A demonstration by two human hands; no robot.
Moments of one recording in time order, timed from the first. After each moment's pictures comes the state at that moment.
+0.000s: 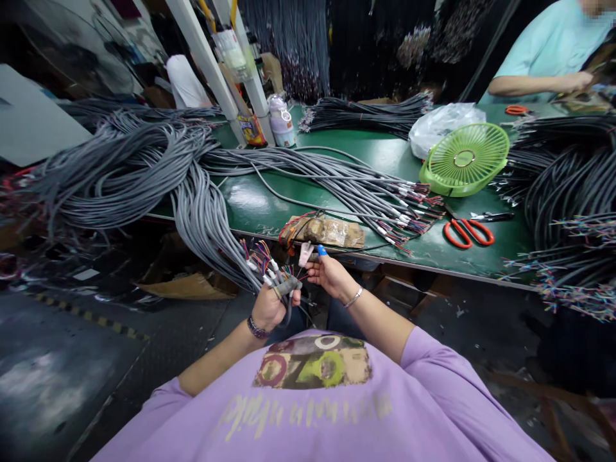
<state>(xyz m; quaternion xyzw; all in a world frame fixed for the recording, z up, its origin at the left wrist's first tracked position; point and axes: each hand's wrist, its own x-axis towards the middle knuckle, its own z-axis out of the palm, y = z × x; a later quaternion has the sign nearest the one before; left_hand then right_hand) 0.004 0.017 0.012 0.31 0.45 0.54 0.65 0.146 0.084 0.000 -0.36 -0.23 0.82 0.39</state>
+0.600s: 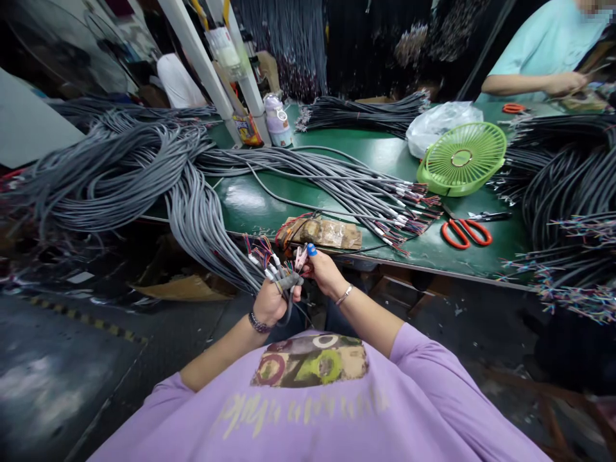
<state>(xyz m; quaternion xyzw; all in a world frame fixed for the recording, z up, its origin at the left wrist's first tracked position) 0.014 0.033 0.018 0.30 0.44 0.54 0.65 0.132 0.093 -0.006 -0.35 -0.35 0.73 0.47</state>
